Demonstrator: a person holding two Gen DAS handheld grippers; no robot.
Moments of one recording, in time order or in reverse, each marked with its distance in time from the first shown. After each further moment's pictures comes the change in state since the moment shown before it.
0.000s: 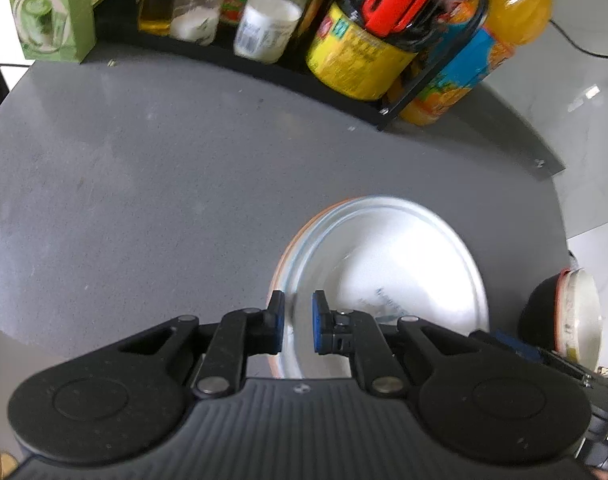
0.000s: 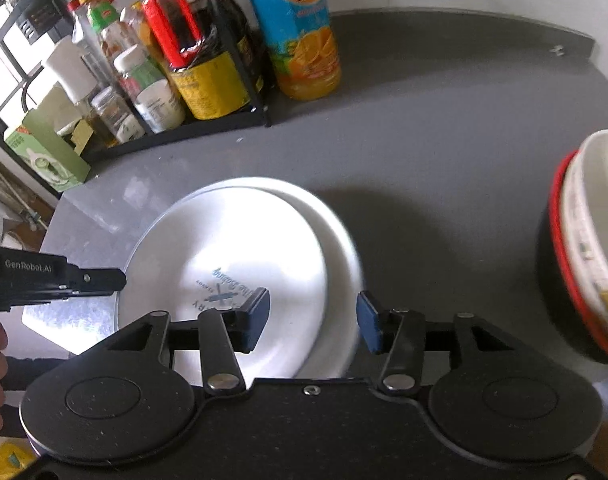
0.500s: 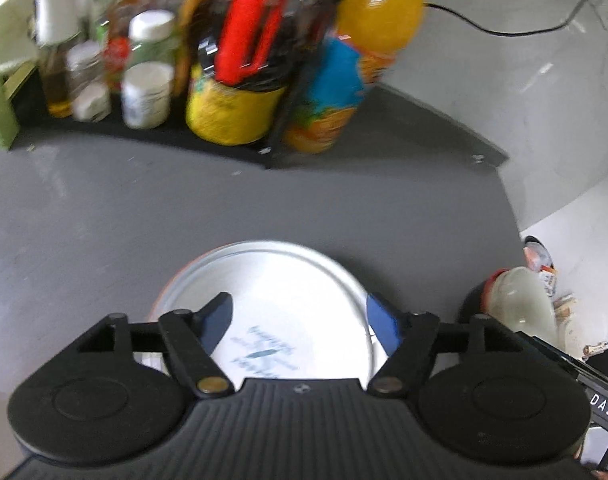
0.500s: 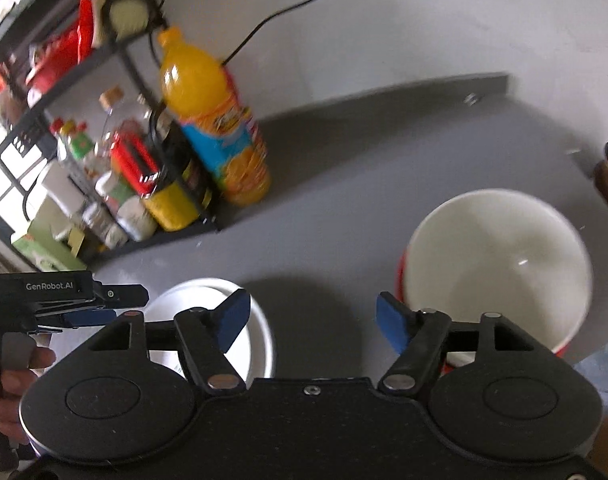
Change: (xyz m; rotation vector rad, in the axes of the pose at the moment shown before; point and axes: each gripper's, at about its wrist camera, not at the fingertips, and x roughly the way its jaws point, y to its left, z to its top) left arm -0.024 -0.101 0.015 0.145 -0.073 -0.065; right arm -0.097 -0.075 0.015 0.136 -0.223 -0.032
